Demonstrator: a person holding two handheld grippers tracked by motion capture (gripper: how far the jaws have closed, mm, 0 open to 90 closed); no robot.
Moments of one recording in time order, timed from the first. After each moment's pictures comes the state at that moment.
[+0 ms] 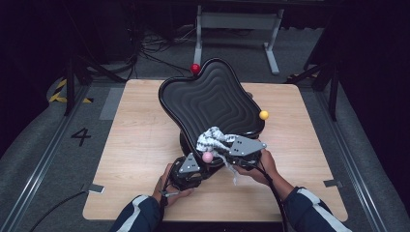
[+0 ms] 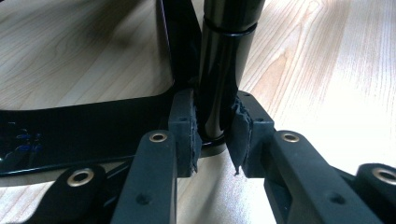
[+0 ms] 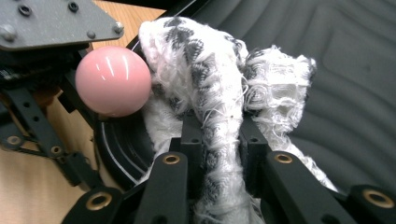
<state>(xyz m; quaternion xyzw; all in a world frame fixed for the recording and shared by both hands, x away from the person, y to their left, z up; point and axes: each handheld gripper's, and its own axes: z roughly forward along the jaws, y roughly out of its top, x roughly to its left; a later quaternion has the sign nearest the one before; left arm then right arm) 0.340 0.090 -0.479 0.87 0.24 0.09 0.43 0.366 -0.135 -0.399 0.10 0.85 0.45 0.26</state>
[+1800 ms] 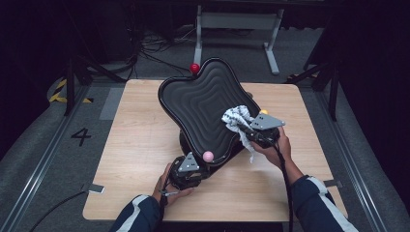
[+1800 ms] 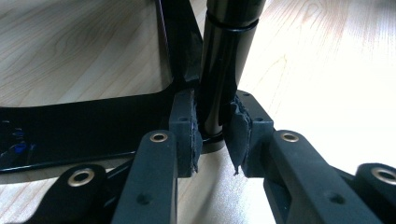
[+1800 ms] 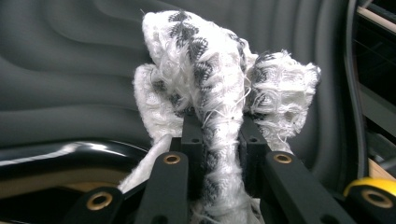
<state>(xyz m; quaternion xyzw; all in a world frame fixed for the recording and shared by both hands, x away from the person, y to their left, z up) 0.342 0.092 -0.479 0.87 0.24 0.08 0.43 0.424 -0.190 -0.396 0.23 0.82 0.42 0.31</state>
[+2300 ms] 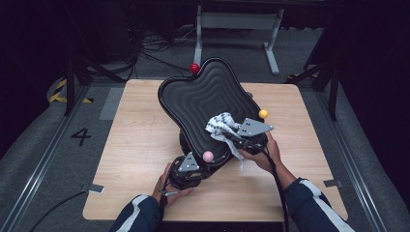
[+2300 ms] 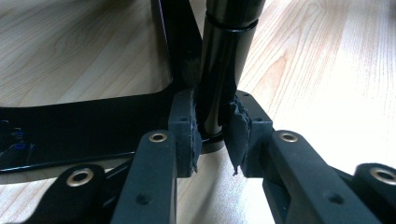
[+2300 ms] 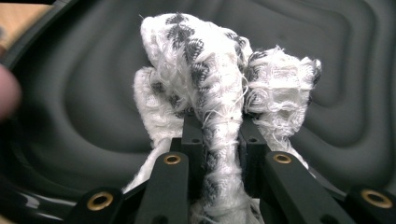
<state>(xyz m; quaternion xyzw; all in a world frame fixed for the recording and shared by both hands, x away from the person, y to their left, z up) 0.342 0.092 -0.479 0.86 0.24 0.08 0.44 0.404 -0.152 -0.391 0.18 0.84 0.45 0.25</state>
